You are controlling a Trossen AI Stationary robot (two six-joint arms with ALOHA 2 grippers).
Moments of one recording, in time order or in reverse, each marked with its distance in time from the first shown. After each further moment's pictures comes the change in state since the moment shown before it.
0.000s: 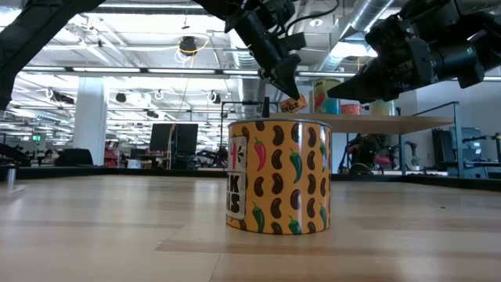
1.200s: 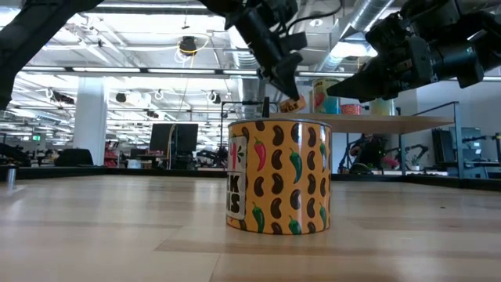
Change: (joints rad) left arm -0.023 0.001 0.003 -0.038 -0.028 -0.055; right arm 0.000 0.000 0.000 0.011 0.000 0.000
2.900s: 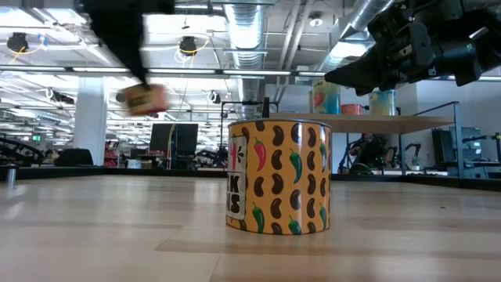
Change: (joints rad) left arm -0.673 -0.631 -0.846 -0.292 -0.310 -0.967; right arm 0.005 0.000 0.000 0.085 -0.026 0.016
